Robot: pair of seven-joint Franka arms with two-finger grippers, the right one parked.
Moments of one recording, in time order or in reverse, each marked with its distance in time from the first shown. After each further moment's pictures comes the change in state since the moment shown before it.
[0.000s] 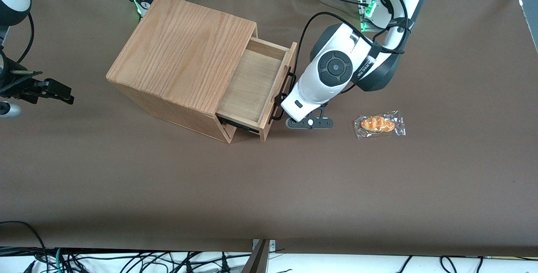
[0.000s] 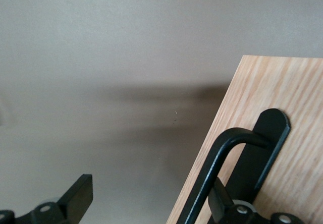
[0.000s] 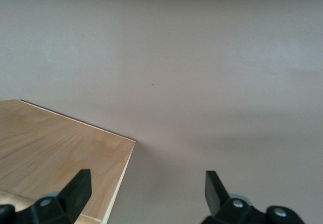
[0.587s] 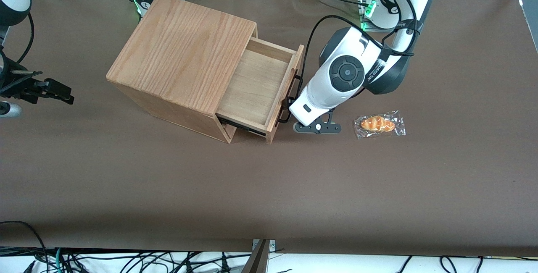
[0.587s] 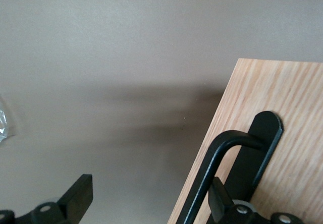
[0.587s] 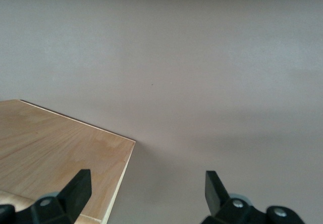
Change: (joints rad) arm 0.024 -0.004 0.004 -0.001 0.000 -0.004 0.042
